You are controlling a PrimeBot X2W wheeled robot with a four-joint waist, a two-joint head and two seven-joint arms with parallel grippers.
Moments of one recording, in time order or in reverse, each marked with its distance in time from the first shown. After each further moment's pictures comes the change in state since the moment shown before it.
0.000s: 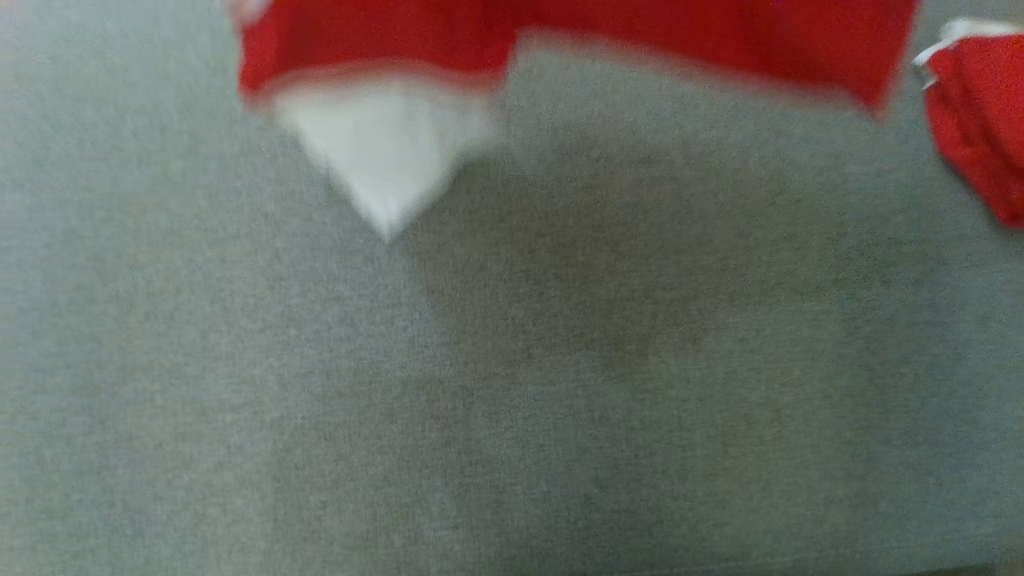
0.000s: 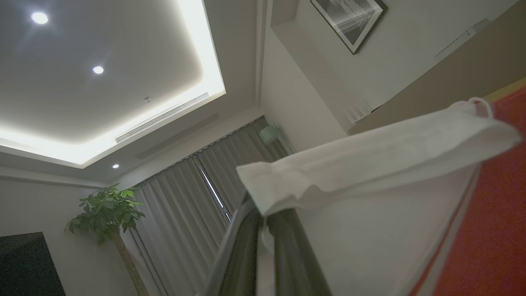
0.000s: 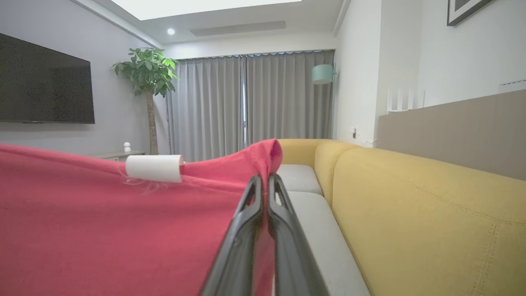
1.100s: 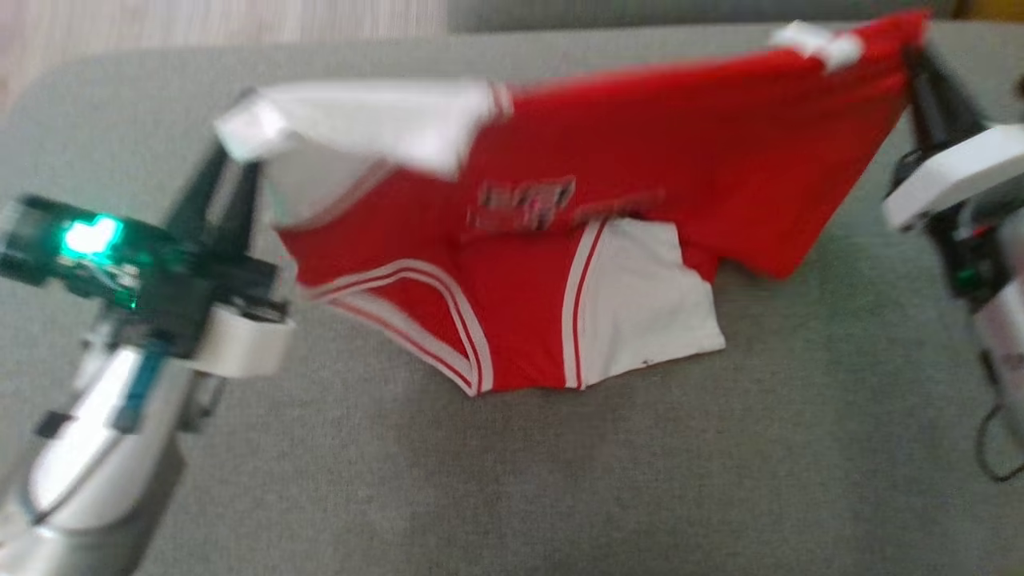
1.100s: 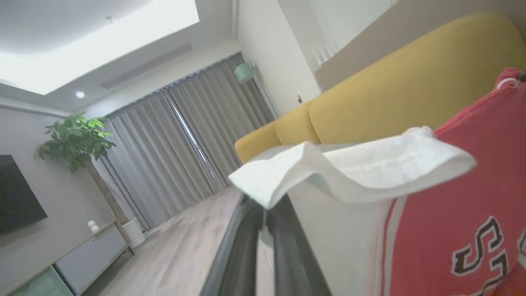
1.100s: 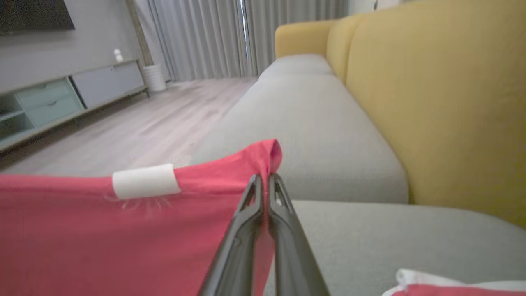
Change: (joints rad) left arm 0.841 -0.059 -0.074 -0.374 0.040 0.245 -0.036; right arm 0.483 0.016 0.092 0.177 0.044 0.000 -0.097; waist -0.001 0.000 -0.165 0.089
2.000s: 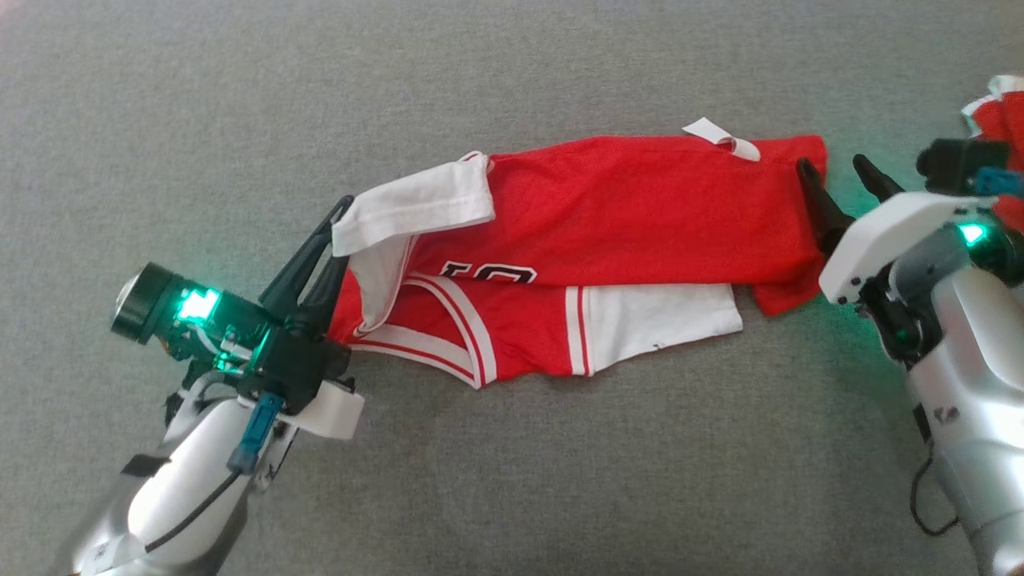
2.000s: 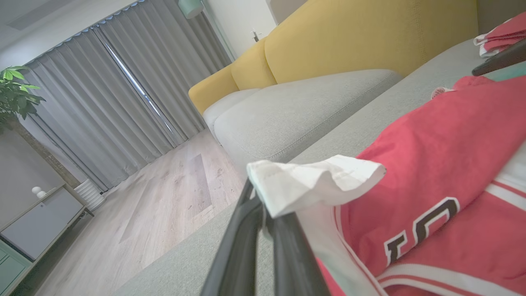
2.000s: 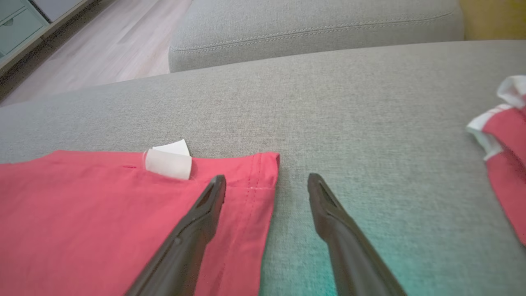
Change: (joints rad) left arm 0.041 -0.040 -0.169 0.126 0.050 0.045 0.001; right arm 0.147 0.123 -0.121 -0.040 -0.086 0.000 0.262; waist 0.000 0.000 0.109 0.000
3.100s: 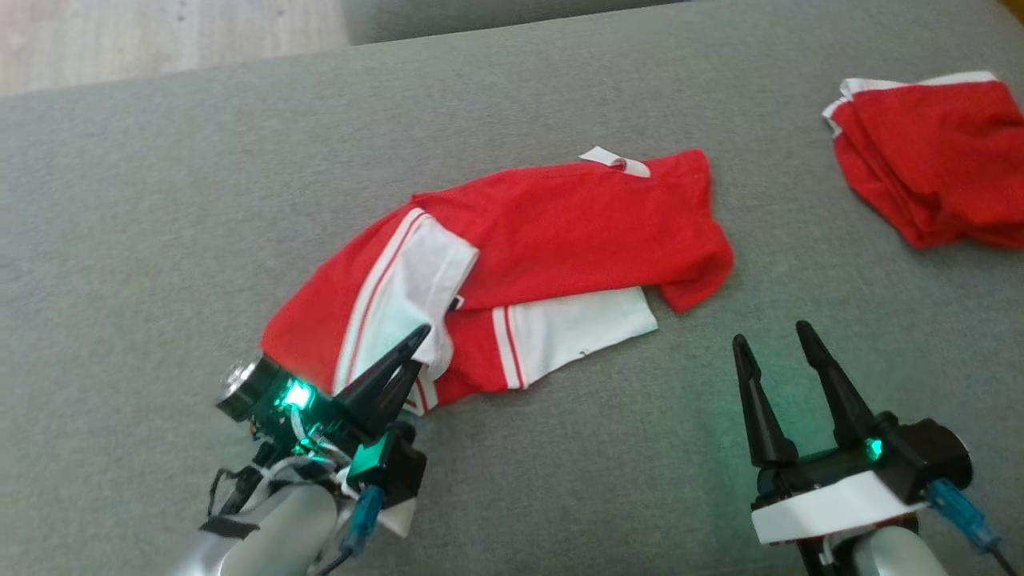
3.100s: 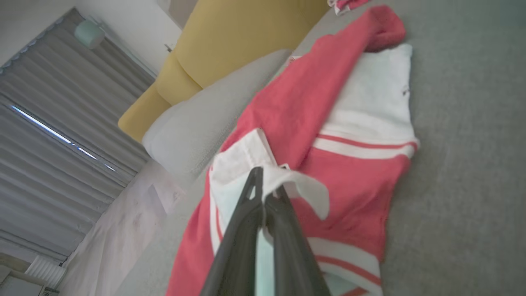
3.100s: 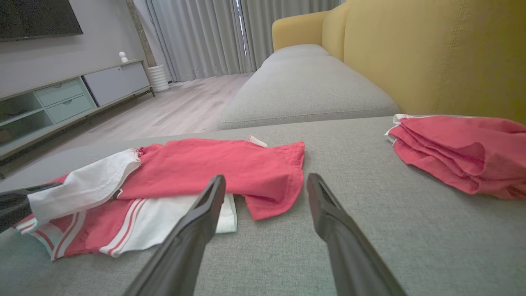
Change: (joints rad) left arm 0.026 -0.065 -0.226 0.246 0.187 0.070 0.000; right arm 0.671 0.175 -0.069 -0.619 -0.297 0.000 -0.376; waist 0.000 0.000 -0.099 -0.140
